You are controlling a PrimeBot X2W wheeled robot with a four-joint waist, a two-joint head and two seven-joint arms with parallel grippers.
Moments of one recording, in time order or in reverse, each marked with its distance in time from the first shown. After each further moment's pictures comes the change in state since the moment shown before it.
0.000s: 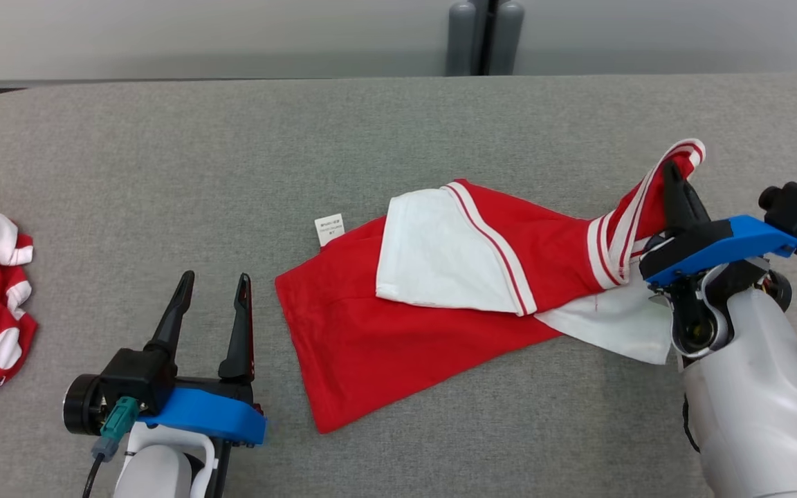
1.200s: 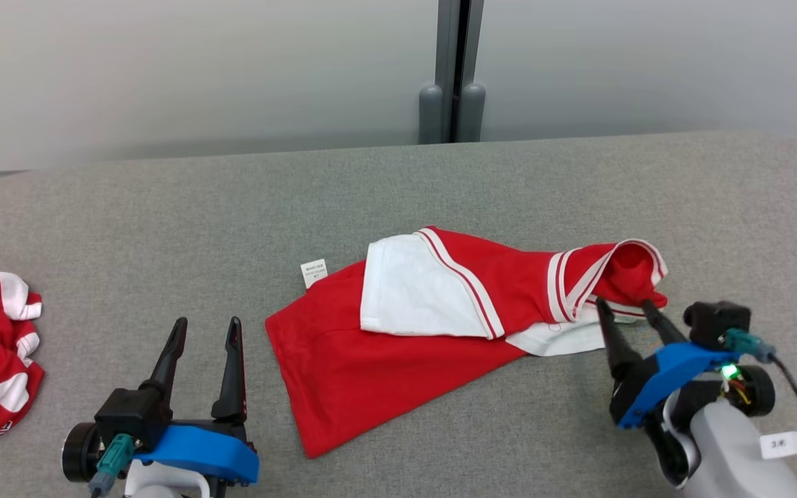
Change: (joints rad) left arm 0.075 -0.011 0.036 0.021 -0.014 0.001 0.000; right arm 0.213 -0.088 0.263 0.058 -0.149 0.000 -0.081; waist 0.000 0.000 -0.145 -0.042
